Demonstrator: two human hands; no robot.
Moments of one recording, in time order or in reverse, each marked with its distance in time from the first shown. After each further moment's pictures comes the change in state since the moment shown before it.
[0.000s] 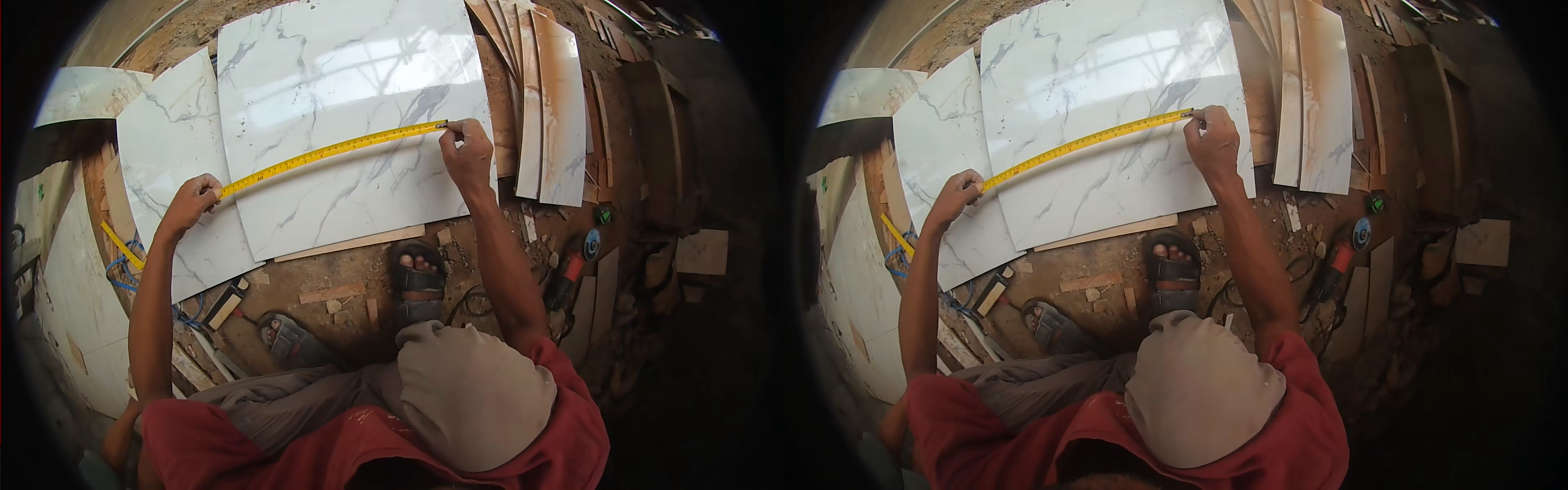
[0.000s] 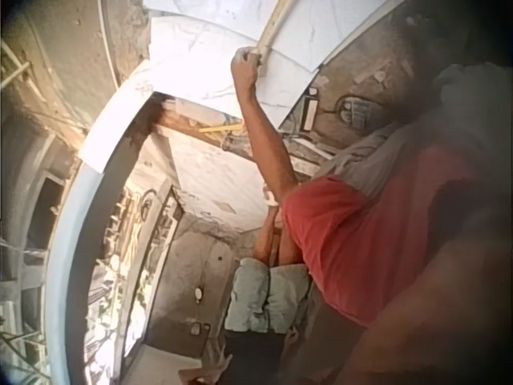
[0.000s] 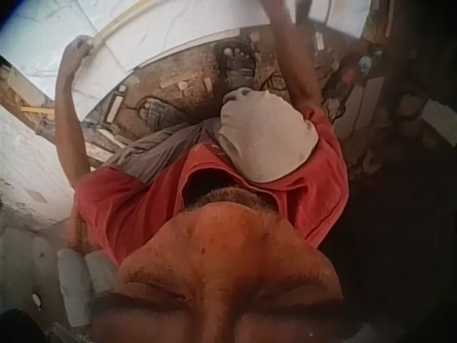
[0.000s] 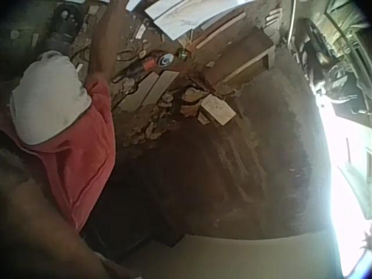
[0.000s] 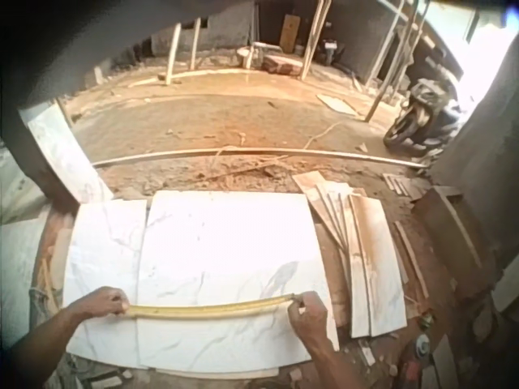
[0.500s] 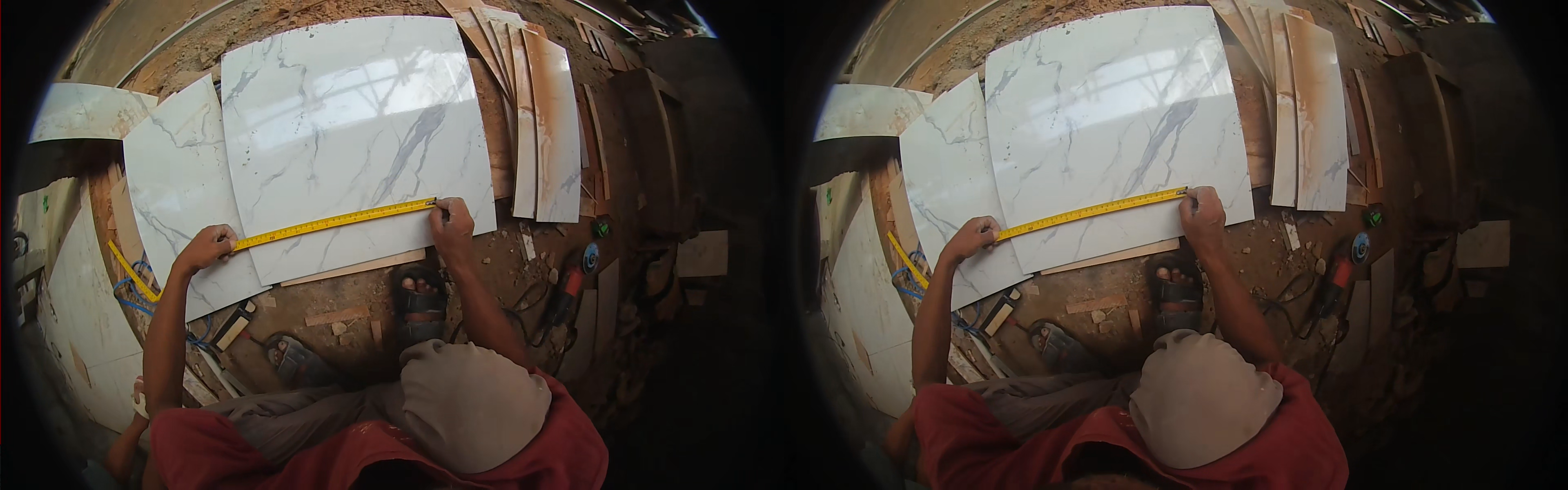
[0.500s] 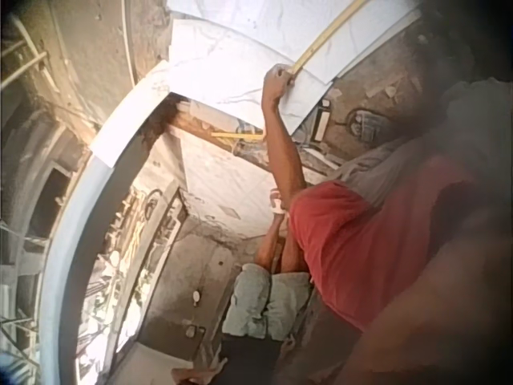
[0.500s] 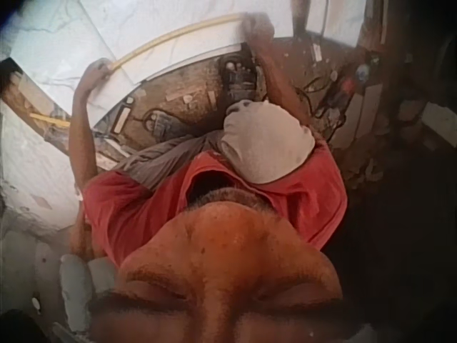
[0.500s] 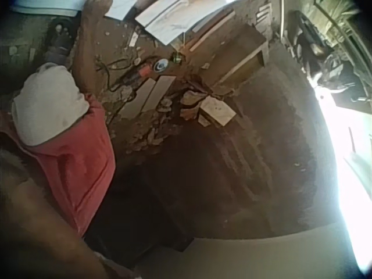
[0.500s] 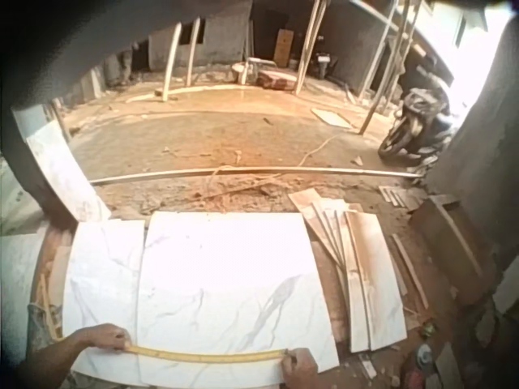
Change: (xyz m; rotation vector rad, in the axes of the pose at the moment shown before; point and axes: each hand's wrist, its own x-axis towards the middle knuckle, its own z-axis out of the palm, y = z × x) left_hand -0.008 -0.028 0.013 0.064 -0.231 -0.111; right_hand -0.094 -0.015 -0.007 0.001 -0.059 0.255
